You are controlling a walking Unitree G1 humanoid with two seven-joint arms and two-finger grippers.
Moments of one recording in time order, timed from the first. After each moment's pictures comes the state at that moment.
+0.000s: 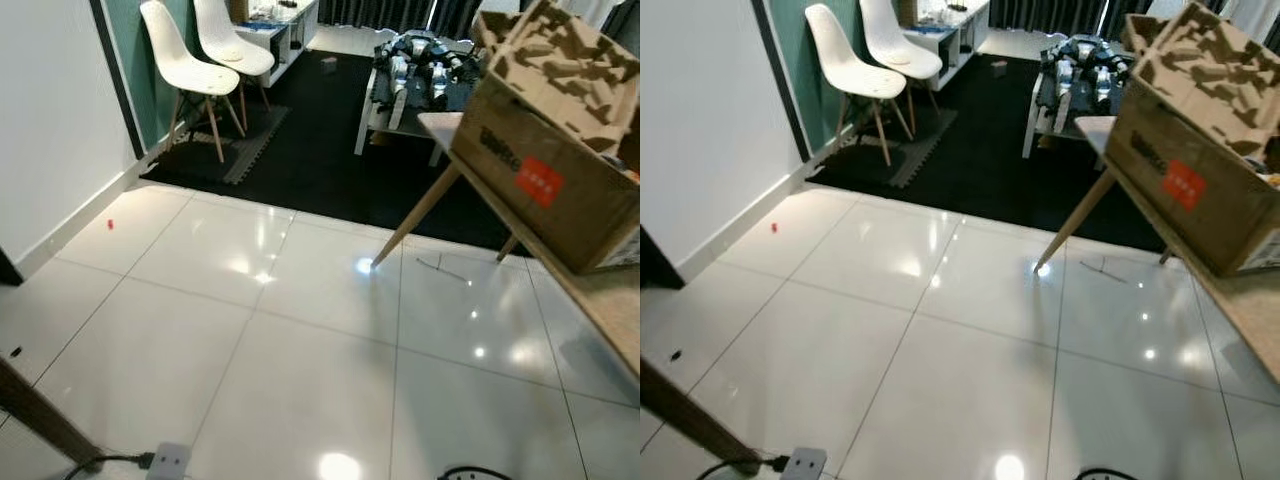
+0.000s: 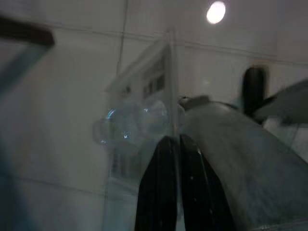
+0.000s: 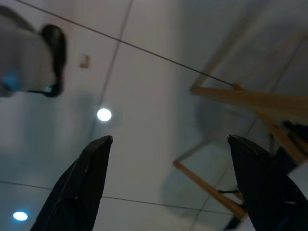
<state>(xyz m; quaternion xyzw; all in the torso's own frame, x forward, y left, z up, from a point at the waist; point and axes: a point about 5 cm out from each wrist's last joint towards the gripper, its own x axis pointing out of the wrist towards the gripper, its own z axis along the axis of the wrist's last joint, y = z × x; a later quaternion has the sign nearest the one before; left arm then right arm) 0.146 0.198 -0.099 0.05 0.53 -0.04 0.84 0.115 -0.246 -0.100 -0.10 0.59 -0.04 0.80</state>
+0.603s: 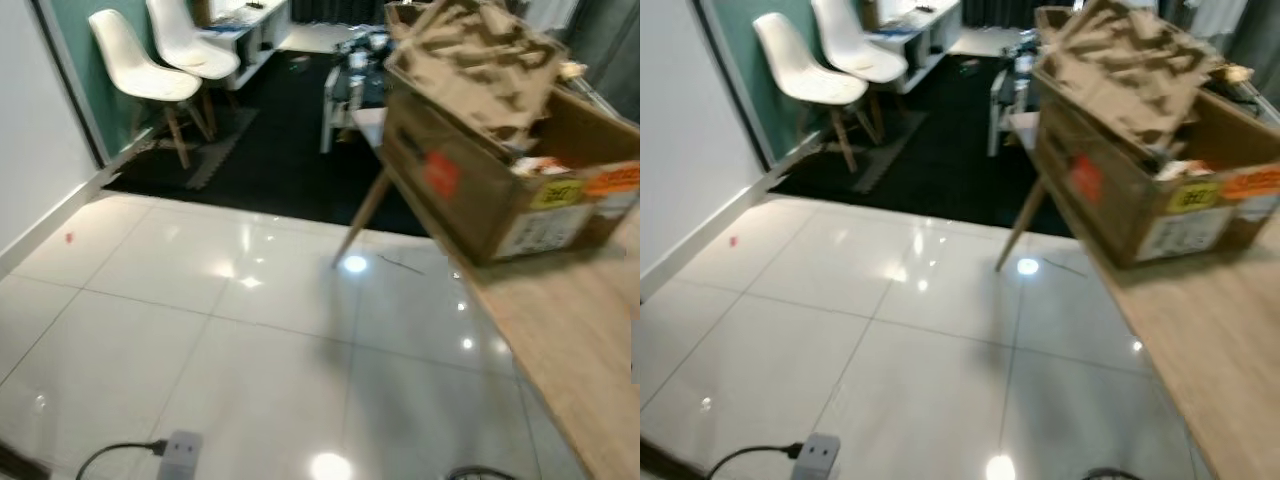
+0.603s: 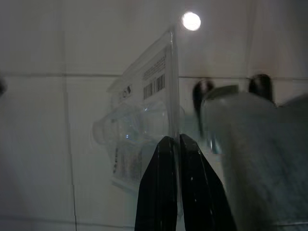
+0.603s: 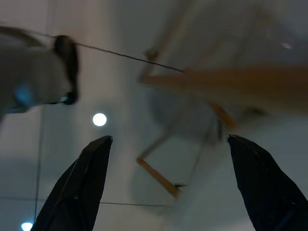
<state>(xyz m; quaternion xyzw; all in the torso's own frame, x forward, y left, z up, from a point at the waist) 0.153 0.195 -0.097 0.05 0.53 -0.04 0.85 0.120 -0.249 -0.098 -0.10 0.58 -0.04 0.80</state>
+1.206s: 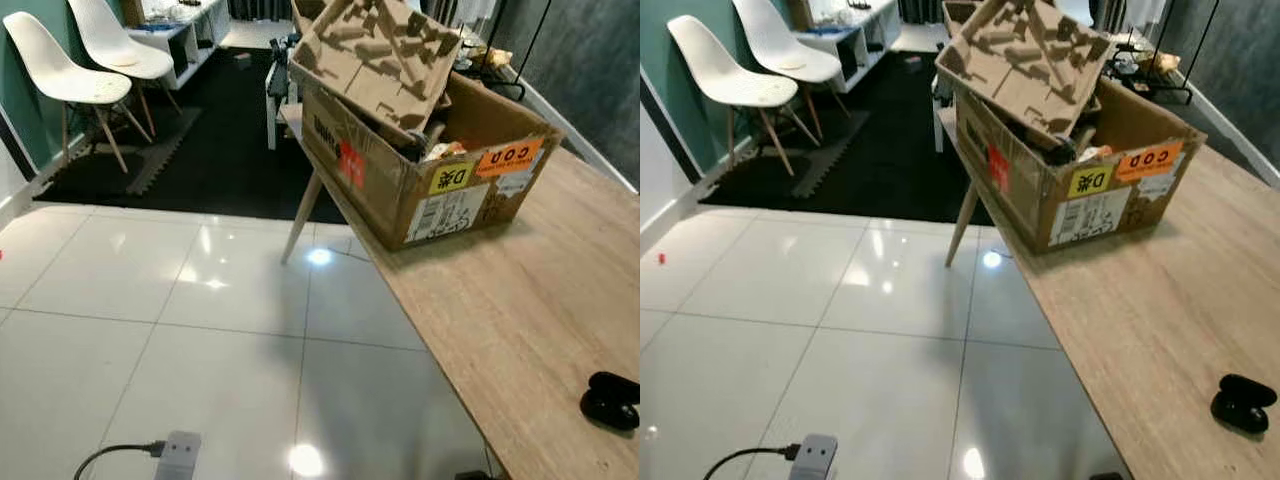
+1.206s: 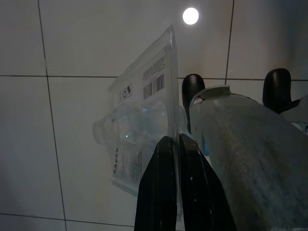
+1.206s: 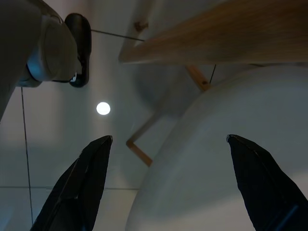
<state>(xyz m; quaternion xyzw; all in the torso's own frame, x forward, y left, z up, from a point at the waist) 0.156 0.197 -0.095 0.05 0.52 -0.01 0.85 0.110 -0.244 -0.102 -0.10 0.59 -0.04 0.80</state>
